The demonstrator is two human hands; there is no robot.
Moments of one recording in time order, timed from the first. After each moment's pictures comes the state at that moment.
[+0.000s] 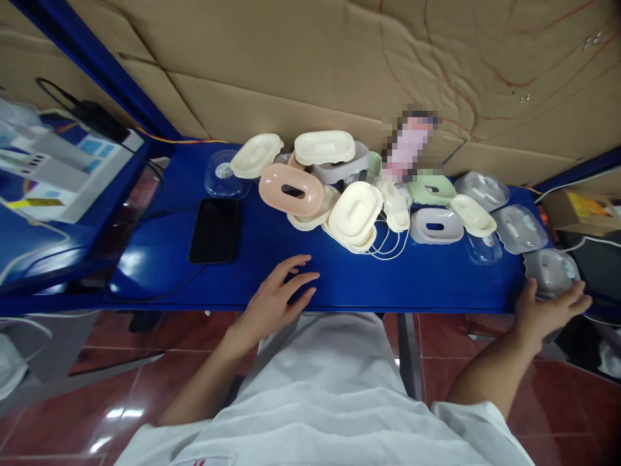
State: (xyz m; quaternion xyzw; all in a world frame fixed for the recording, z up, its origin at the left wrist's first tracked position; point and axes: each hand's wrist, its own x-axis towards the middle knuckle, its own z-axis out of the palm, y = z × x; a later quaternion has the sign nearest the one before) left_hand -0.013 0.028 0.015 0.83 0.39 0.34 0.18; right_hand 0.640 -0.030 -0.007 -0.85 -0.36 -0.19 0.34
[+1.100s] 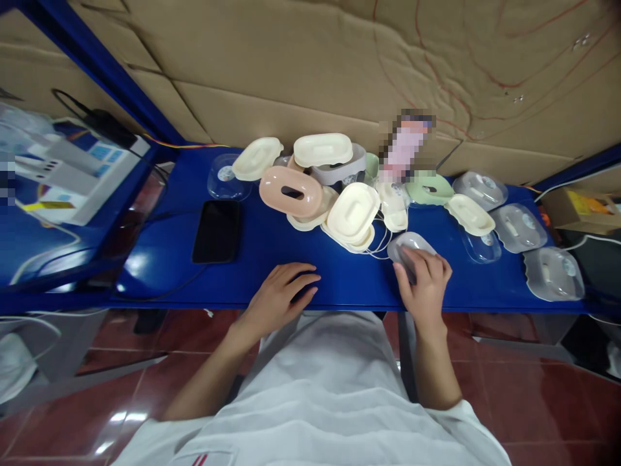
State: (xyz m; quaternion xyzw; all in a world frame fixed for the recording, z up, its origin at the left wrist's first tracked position) left_hand -0.011 0.031 0.016 0.86 0.39 0.29 0.16; right_hand 0.335 0.013 0.031 -0.63 -0.71 -0.13 0.28
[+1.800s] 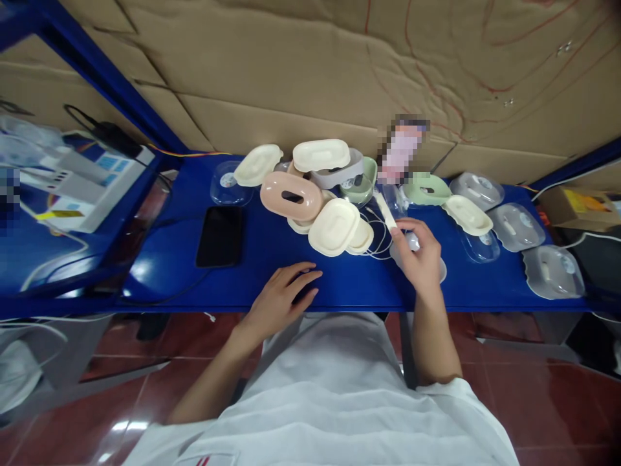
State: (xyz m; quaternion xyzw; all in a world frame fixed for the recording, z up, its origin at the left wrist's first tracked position) left_hand -0.009 0.030 0.015 0.85 0.41 0.28 0.16; right_hand 0.321 0.080 0.065 -0.58 -0.66 0.09 0.47
